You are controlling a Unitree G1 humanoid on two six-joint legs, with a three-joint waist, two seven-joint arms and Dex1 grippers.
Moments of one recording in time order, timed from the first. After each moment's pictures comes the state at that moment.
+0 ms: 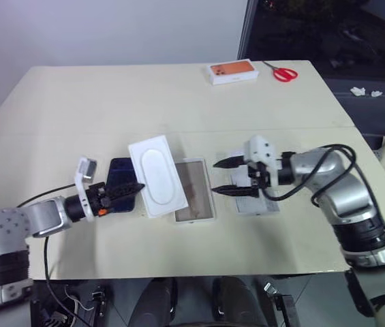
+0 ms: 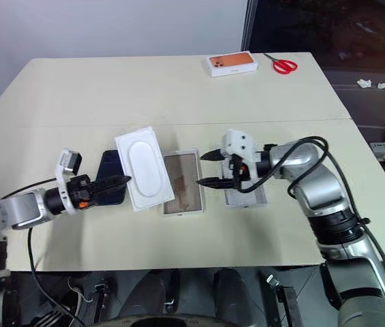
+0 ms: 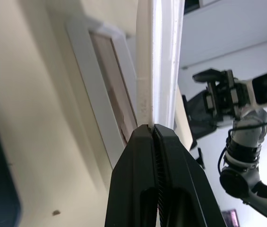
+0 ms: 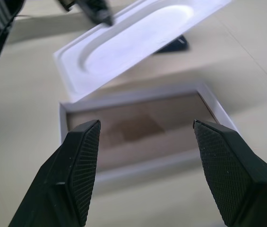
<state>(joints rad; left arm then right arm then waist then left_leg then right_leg) -0.27 0.62 0.36 0.04 -1.34 1.35 -0.49 -0.55 -0.67 0.14 -0.11 0.32 0.47 1.20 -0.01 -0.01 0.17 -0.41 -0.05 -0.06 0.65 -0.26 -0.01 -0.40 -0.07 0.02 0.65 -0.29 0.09</state>
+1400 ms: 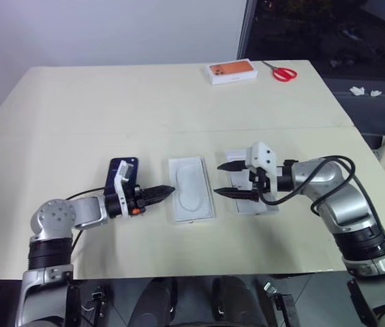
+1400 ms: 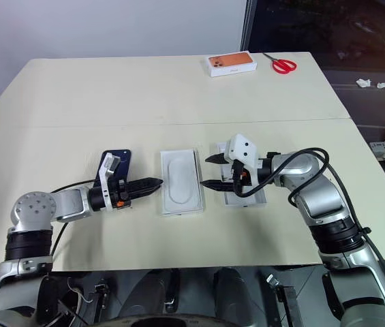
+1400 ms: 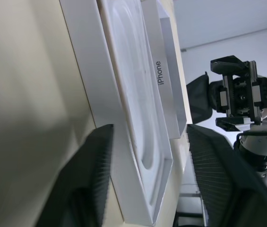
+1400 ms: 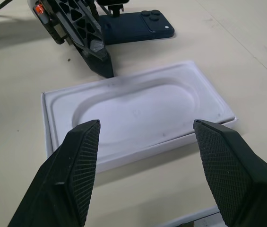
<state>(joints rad) -0.39 0.45 0.27 0.13 -1.15 1.36 -0.50 -0.49 -0.65 0.16 -0.12 0.31 0.43 1.11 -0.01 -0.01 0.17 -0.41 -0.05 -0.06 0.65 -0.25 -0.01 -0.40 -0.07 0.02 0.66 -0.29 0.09</state>
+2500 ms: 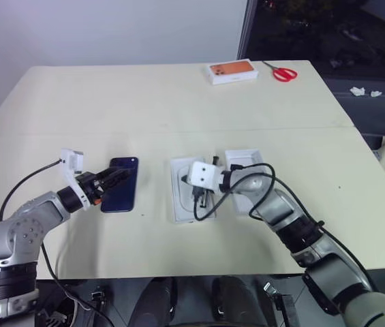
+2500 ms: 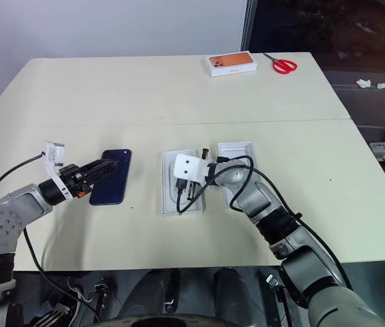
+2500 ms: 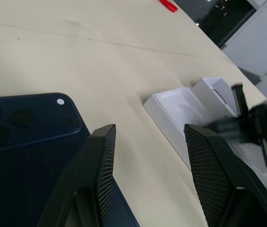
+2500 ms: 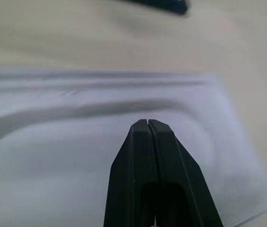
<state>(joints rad) -0.19 0.61 0.33 -0.10 -0.83 0.80 -0.69 -0.60 -0.39 0.49 0.14 -0.16 0.16 0.82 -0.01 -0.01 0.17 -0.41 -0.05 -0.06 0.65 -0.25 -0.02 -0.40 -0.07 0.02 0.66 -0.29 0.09</state>
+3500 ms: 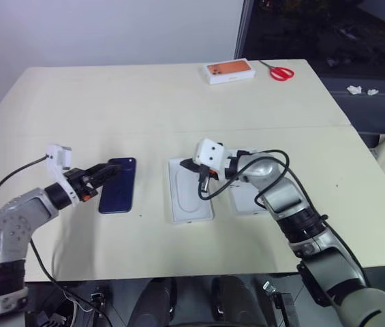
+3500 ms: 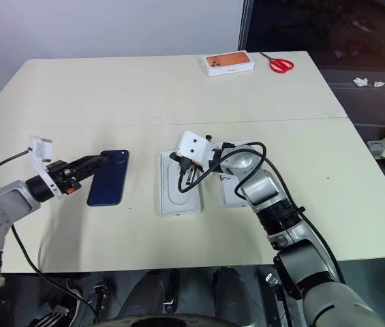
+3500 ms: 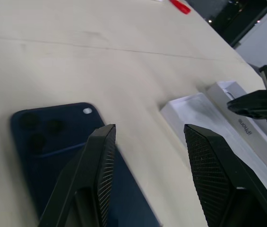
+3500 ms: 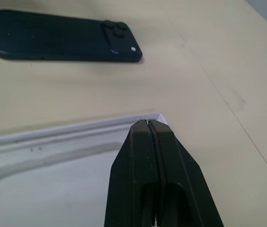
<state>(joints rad) -0.20 0.71 0.40 -0.02 -0.85 0.84 -0.72 -0.68 -0.31 0.34 0.14 -0.04 0.23 0.86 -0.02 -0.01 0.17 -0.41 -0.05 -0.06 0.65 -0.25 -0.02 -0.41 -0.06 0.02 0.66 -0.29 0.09</state>
